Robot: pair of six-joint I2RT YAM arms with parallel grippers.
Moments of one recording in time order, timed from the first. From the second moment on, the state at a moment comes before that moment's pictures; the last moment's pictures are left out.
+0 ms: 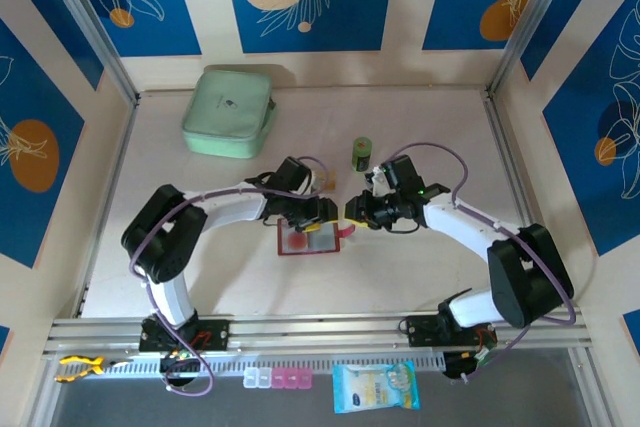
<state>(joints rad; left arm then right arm) -0.71 1.81 1.04 -0.24 0.51 -0.84 0.43 1.38 0.75 -0.37 -0.60 0.71</state>
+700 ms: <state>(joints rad) -0.71 1.77 1.03 -0.22 0.47 -0.84 0.45 1.40 0.74 -0.37 -0.62 0.71</state>
